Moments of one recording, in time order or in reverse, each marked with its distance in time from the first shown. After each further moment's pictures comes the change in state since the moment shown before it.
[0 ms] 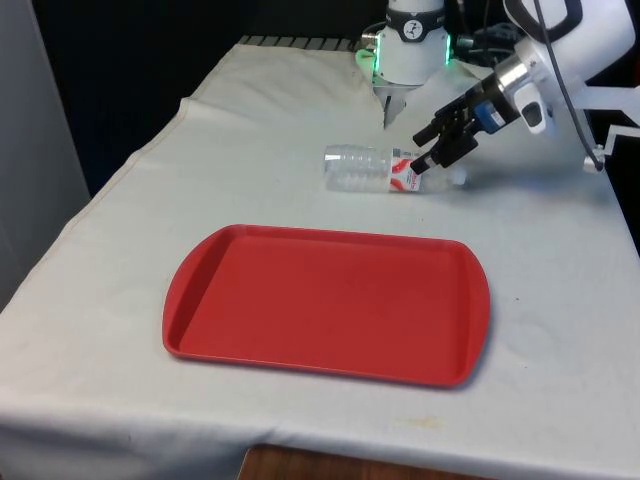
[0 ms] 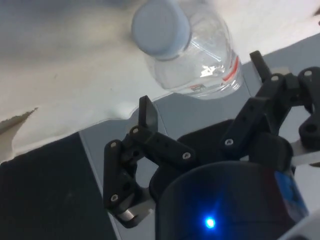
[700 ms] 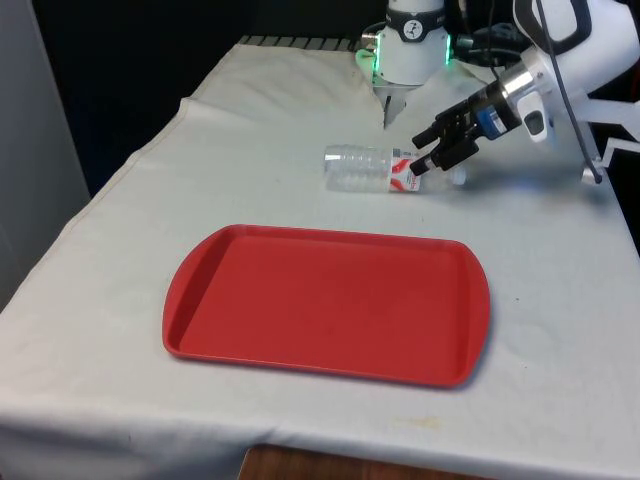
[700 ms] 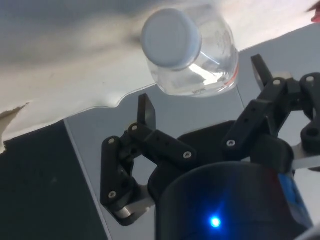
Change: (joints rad) arm 0.004 0.052 0.024 0.032 -0.036 -0.080 0.058
